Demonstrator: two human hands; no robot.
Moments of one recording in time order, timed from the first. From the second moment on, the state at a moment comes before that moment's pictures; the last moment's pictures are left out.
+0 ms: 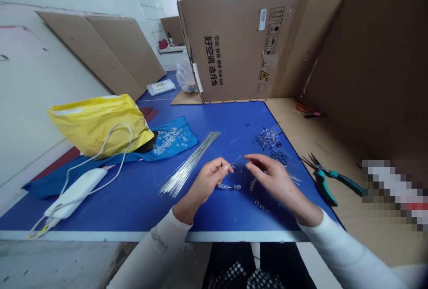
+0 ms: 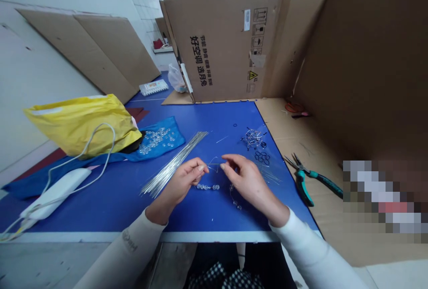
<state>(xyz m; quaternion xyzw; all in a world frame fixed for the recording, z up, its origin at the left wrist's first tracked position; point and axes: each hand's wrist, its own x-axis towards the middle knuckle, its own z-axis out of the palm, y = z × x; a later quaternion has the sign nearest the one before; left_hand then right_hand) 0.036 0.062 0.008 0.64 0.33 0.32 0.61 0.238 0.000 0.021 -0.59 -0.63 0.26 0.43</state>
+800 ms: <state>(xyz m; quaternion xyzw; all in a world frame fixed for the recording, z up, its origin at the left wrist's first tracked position) 0.037 0.064 0.005 0.60 0.34 0.34 0.64 0.269 0.014 0.006 -0.66 -0.65 0.15 0.35</state>
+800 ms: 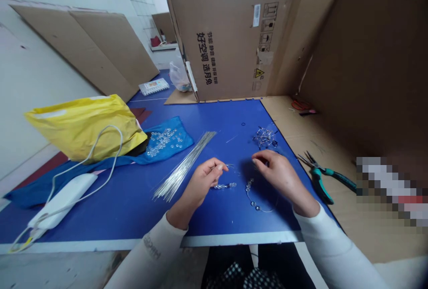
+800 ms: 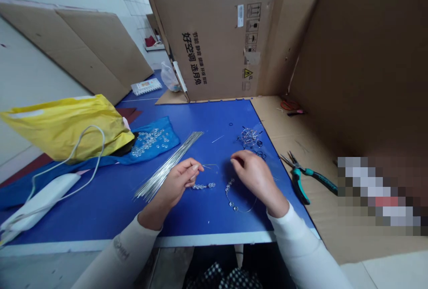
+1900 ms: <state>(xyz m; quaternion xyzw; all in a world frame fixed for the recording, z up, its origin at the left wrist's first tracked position) 0.047 0.053 -0.002 0.95 0.22 0.11 0.19 0.306 0.013 -0.018 -0.71 -0.57 0.16 0.38</state>
